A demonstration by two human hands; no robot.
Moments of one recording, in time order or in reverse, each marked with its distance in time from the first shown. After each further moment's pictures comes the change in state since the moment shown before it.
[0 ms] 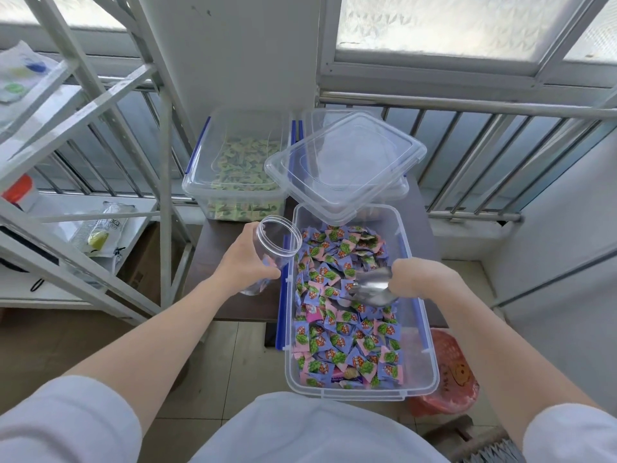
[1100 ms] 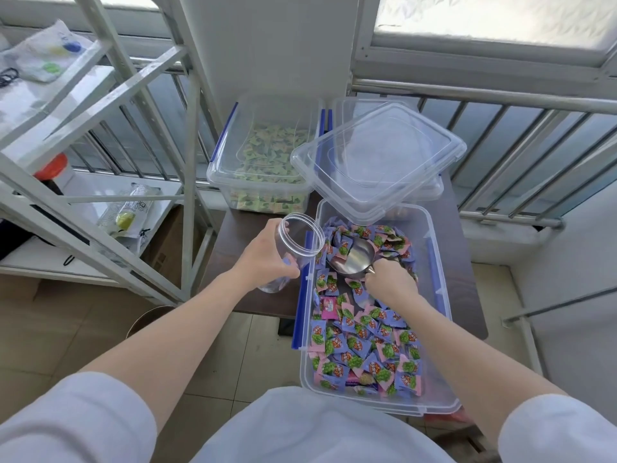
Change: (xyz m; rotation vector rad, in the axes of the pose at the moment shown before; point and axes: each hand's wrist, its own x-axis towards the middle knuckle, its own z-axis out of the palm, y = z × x) left_hand 0.006 0.002 -0.001 -0.013 -0.046 0.005; right_hand 0.080 -0.046 0.051 0.391 0.321 -0.077
